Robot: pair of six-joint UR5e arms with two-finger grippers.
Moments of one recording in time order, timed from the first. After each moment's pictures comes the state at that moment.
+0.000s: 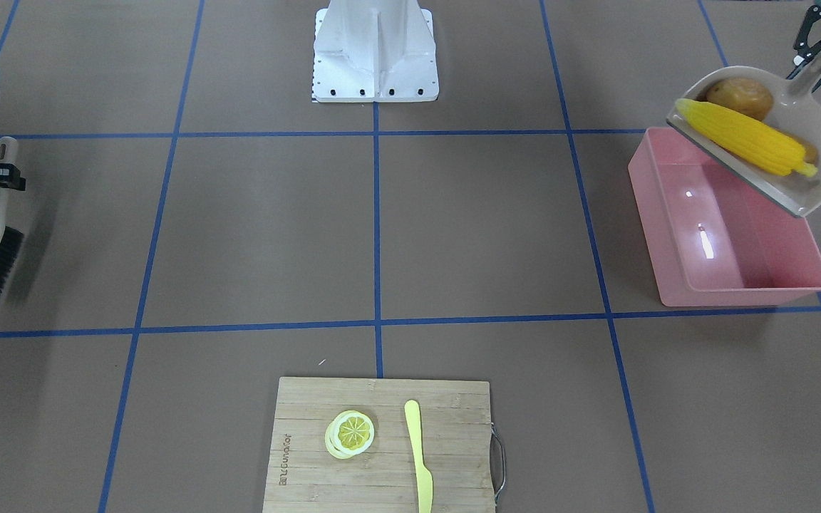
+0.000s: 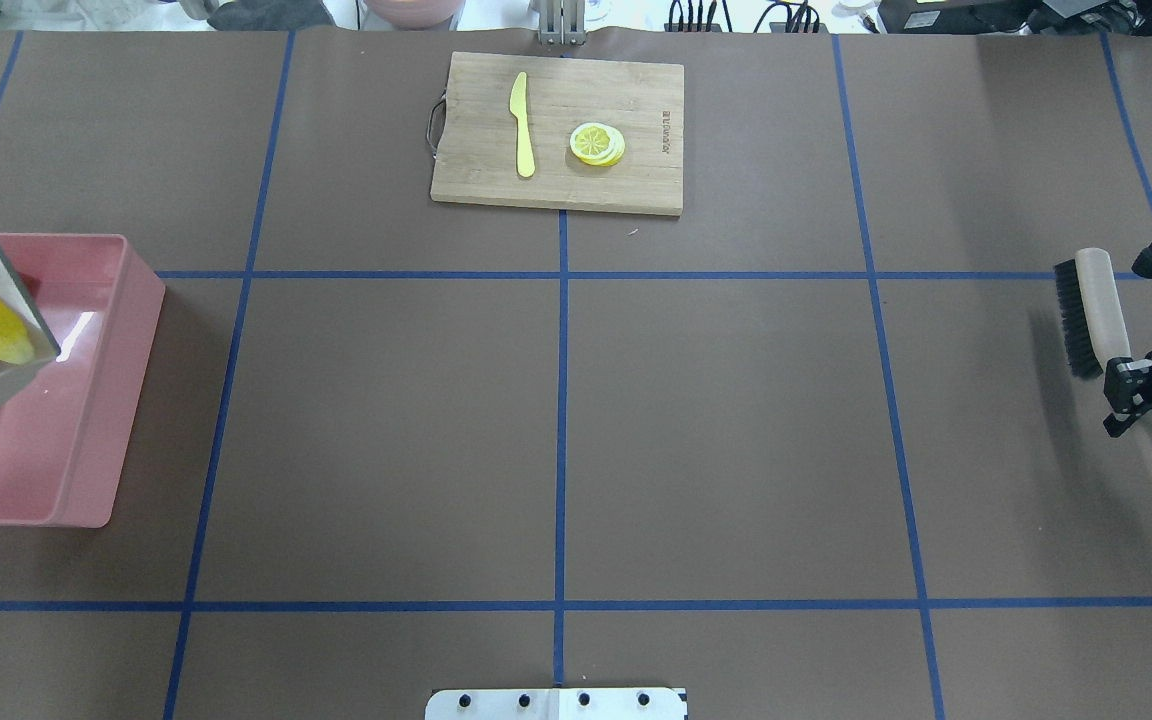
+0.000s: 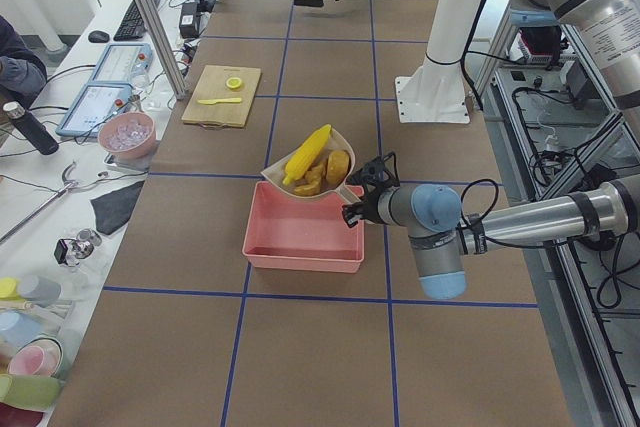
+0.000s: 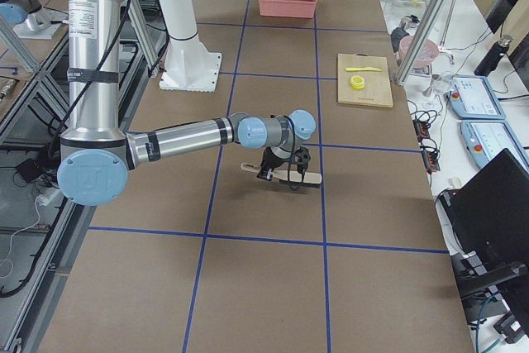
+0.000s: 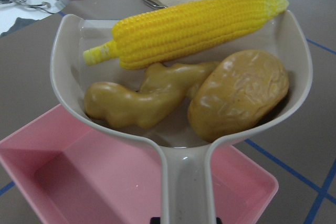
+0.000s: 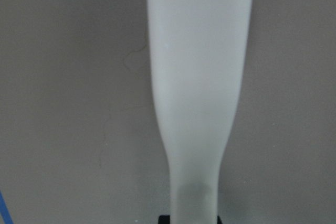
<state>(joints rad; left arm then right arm) -1.37 -1.01 -1.78 -3.15 -2.43 -0.30 1.08 -1.63 1.80 -1.74 2.46 0.40</state>
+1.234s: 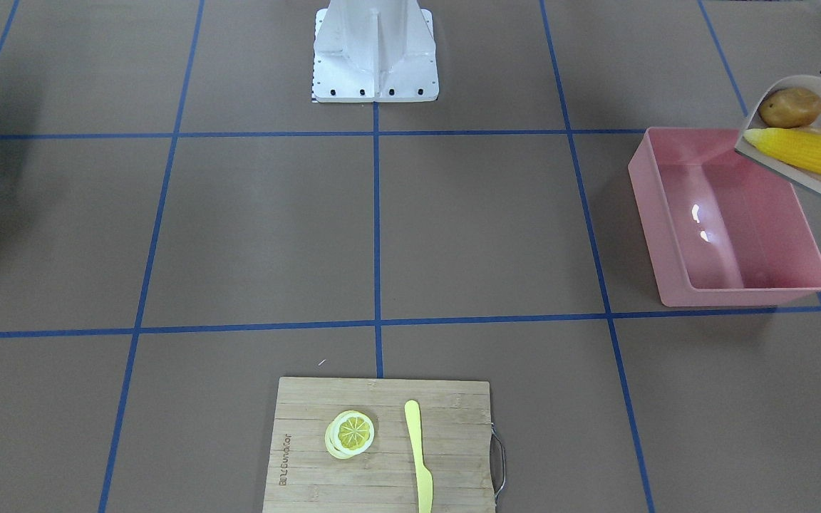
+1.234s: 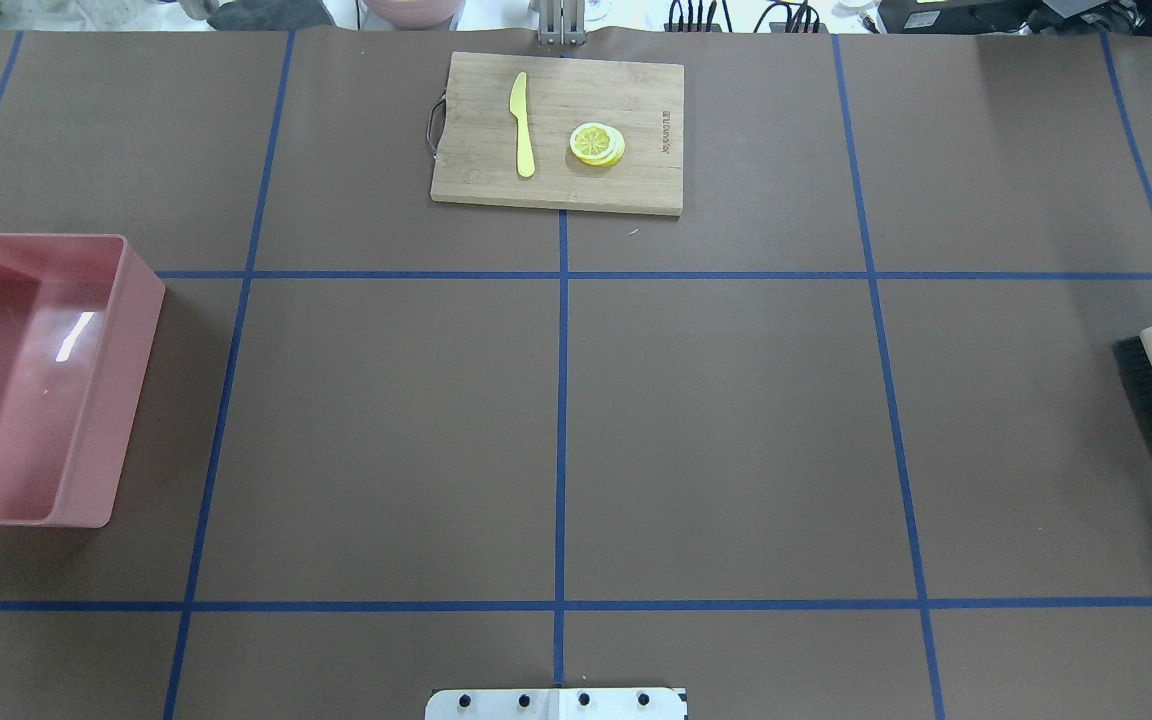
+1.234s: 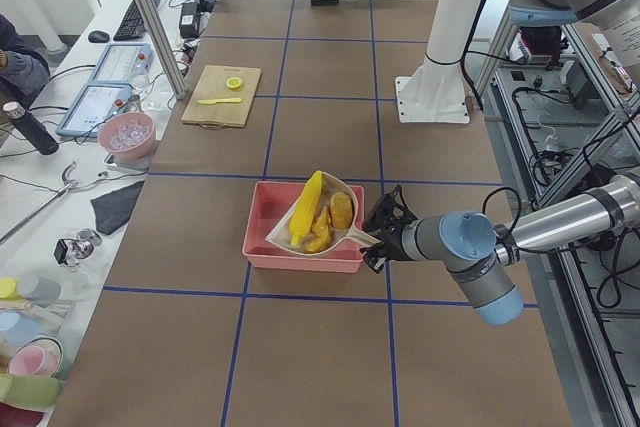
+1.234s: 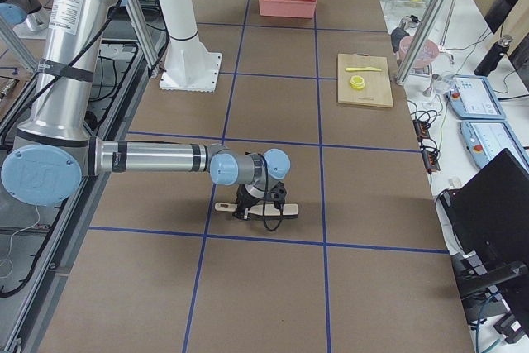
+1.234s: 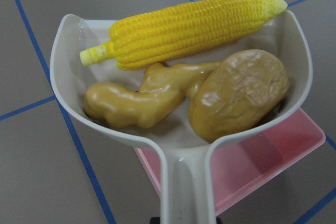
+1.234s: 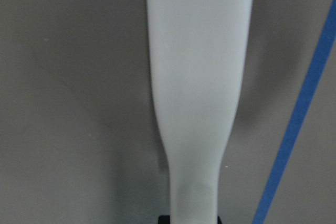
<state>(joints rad) -1.51 -0.94 -1.77 -2.90 -2.50 -0.16 1.10 -1.82 1.73 -1.58 2.37 0.16</state>
